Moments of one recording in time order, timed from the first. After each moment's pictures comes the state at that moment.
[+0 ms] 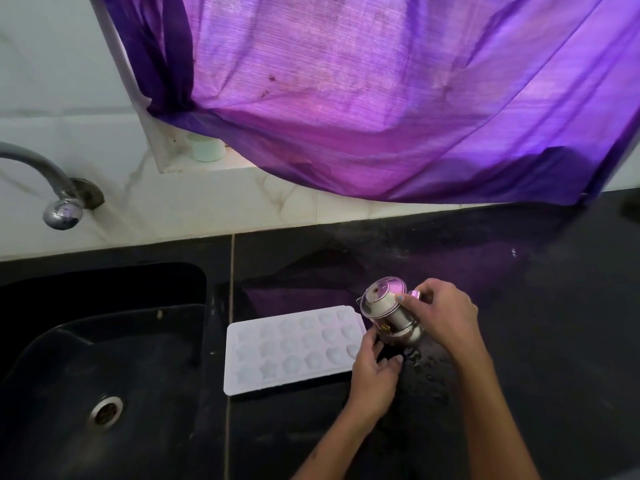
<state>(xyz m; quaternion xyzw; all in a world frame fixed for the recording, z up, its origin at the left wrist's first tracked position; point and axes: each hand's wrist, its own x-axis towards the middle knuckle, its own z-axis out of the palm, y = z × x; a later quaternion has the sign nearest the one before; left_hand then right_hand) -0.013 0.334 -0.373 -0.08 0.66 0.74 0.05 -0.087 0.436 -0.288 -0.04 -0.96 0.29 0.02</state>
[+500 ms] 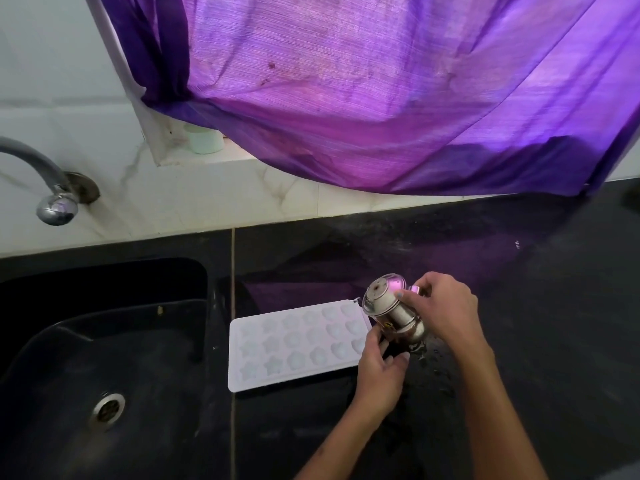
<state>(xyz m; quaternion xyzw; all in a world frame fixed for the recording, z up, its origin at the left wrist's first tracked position) -0.012 0.332 -0.379 -0.09 0.65 0.75 0.06 -0.086 0.426 -0.290 -0.04 -0.96 0.27 0.02</state>
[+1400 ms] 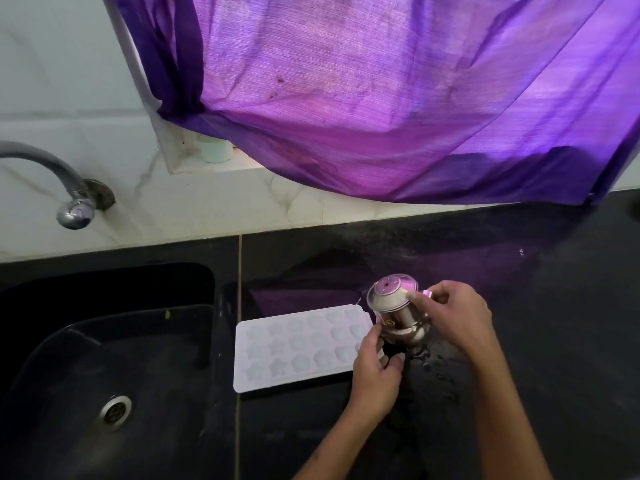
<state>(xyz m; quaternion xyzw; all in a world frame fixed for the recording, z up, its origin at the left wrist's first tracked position) -0.008 0.324 -0.367 -0.09 0.69 0.72 0.02 -0.073 0.437 -0.282 -0.05 -0.94 0.35 0.02</state>
